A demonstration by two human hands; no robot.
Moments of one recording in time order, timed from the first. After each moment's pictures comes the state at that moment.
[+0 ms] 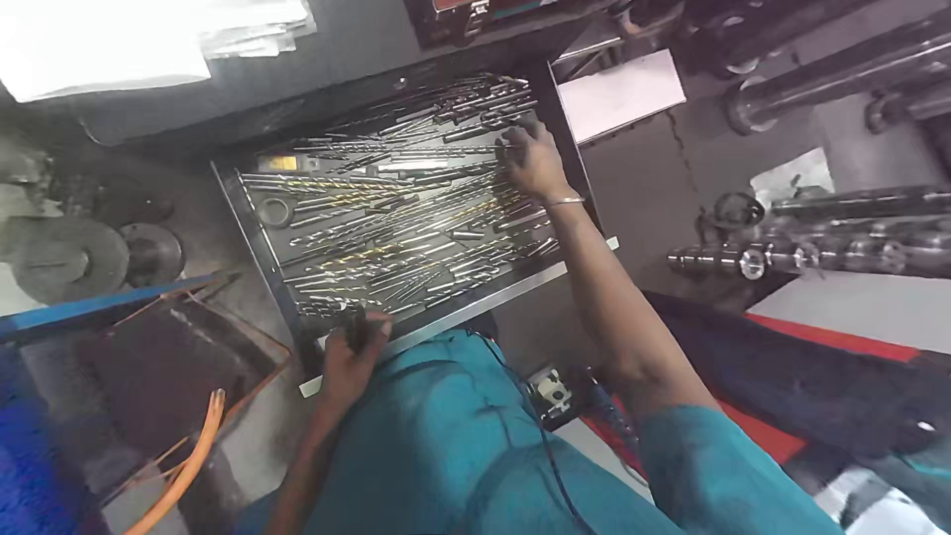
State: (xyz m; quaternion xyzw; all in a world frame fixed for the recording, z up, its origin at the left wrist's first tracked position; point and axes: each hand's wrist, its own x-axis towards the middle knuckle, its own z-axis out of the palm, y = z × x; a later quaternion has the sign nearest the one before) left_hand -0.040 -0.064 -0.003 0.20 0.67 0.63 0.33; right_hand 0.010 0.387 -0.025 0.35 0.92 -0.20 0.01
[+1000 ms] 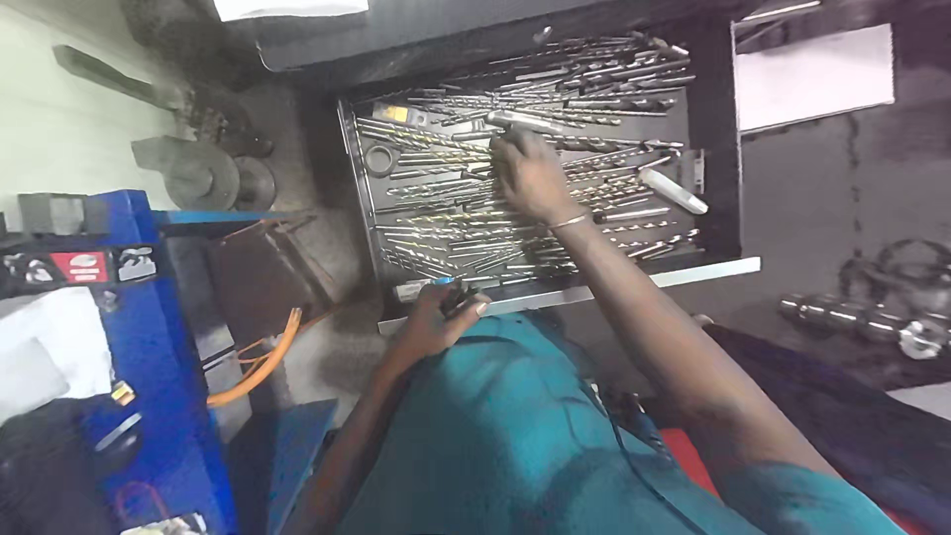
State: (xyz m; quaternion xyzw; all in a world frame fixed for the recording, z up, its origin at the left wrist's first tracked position) left_hand -0.042 -0.069 -0.003 0.27 0.62 0.63 0.38; right_hand -0.072 0.231 -0.050 0.11 0.97 -0.21 -0.01
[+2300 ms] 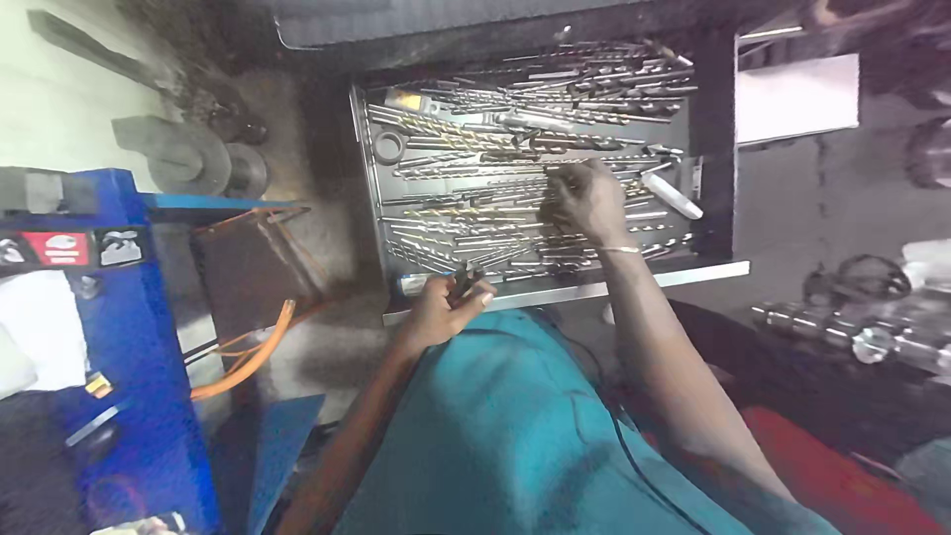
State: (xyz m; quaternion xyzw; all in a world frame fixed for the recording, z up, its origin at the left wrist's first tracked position) left_hand -0.043 -0.068 -0.005 0.22 0.59 0.67 0.40; right_hand 0.000 0.246 -0.016 0.28 0.92 -0.25 0.03
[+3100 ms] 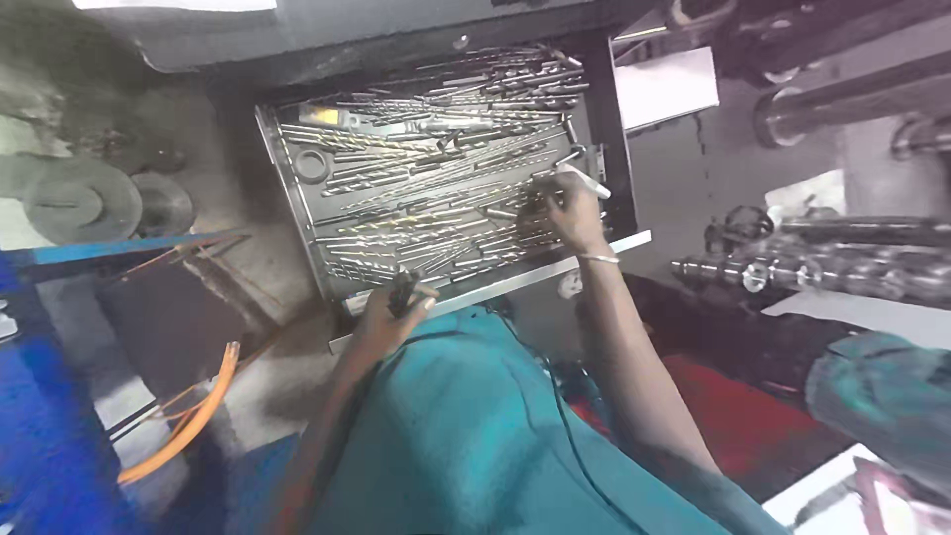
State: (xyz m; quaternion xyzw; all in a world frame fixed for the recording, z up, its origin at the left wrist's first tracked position) left_hand -0.051 -0.066 0.000 0.23 0.62 0.61 0.43; right_hand 0.074 0.282 0.009 0.36 0.89 -0.28 0.02
